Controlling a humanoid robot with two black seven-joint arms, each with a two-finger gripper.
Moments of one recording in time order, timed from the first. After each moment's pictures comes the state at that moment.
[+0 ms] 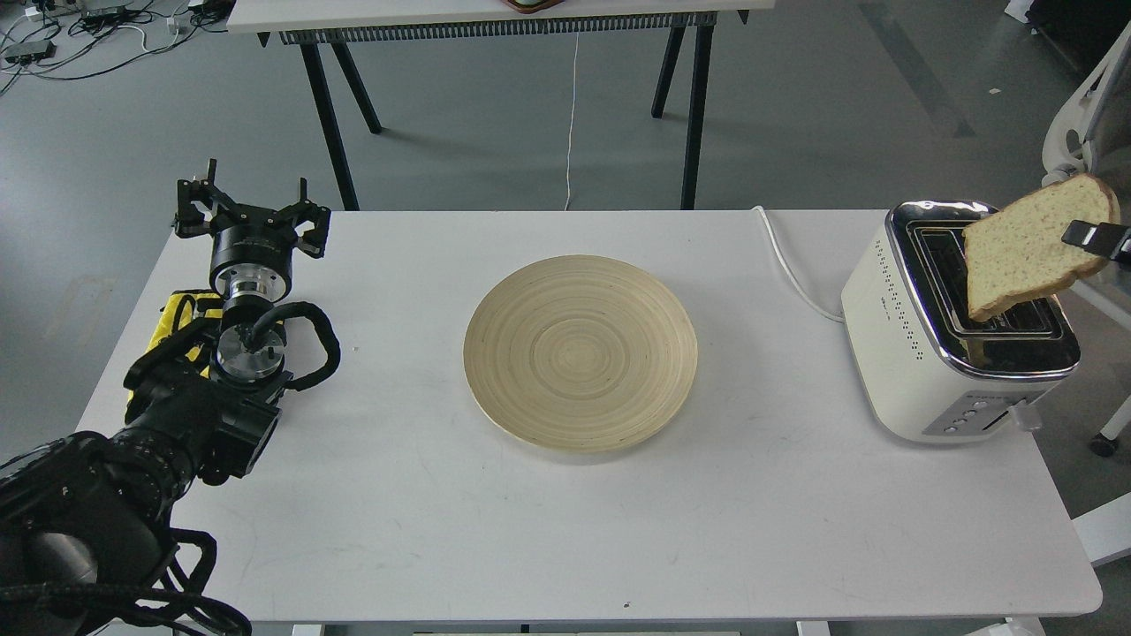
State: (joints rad) left arm -0.82 0.07 -0.61 -0.22 -0.67 -0.49 -0.44; right arm 0.77 -1.33 0.34 1.35 -1.12 0.15 0.25
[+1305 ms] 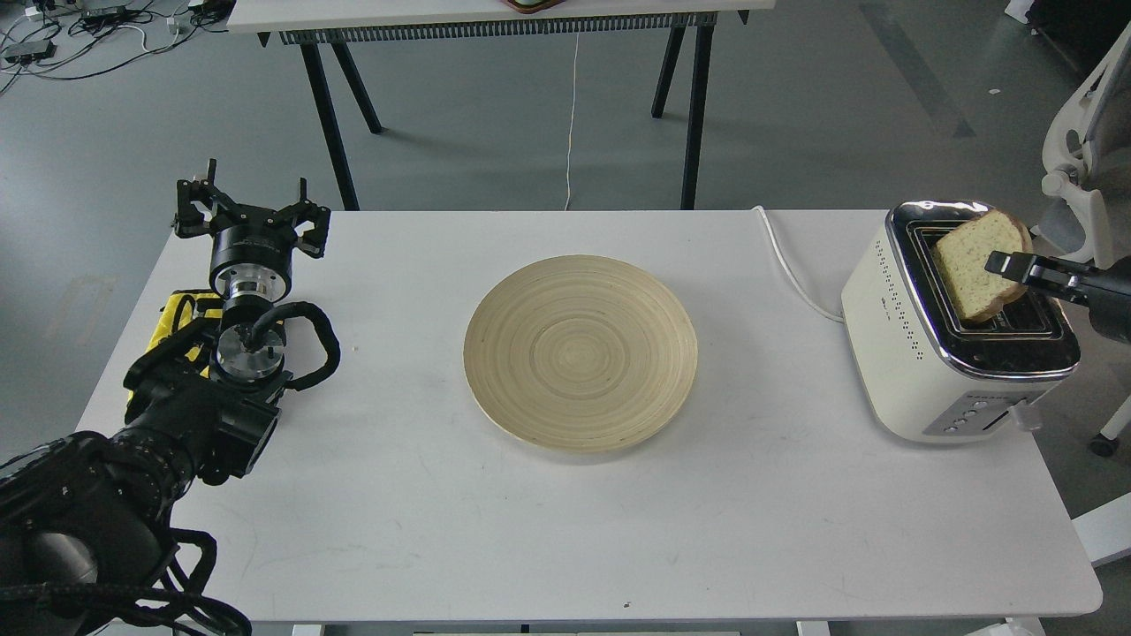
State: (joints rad) left arm -0.82 0.07 -0.61 -0.22 -0.67 -0.49 -0.44; right arm 0.78 -1.09 0.33 1.17 -1.22 0.22 0.23
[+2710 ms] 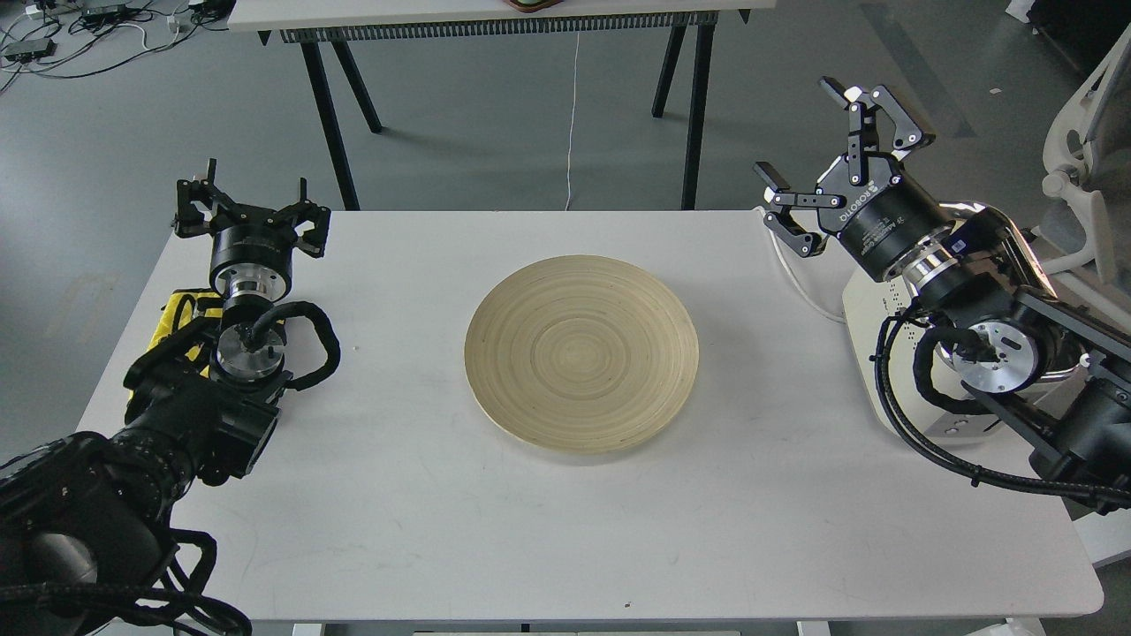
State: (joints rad) left arm -0.82 0.07 -0.61 -0.22 -0.67 -0.49 -0.44; right arm 0.69 -0.49 0.60 1.14 -0.01 0.29 0.38
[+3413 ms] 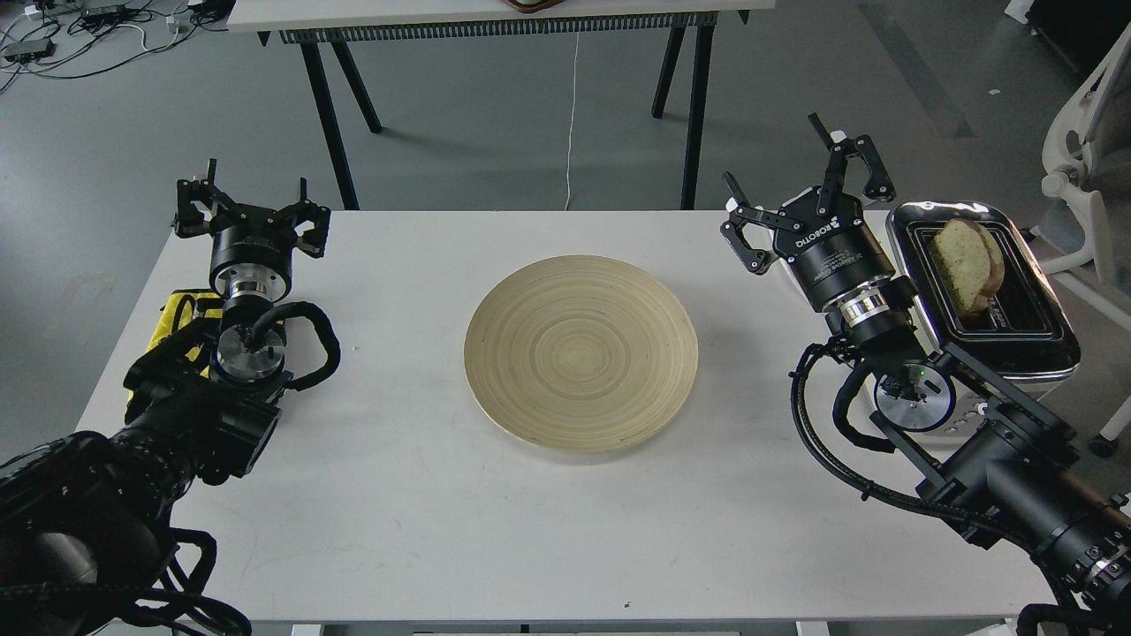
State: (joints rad) left arm -0.82 0.07 -0.61 -0.22 -0.67 -0.49 -0.44; right arm 0.55 -0.24 0.85 0.94 0.01 0.49 0.39
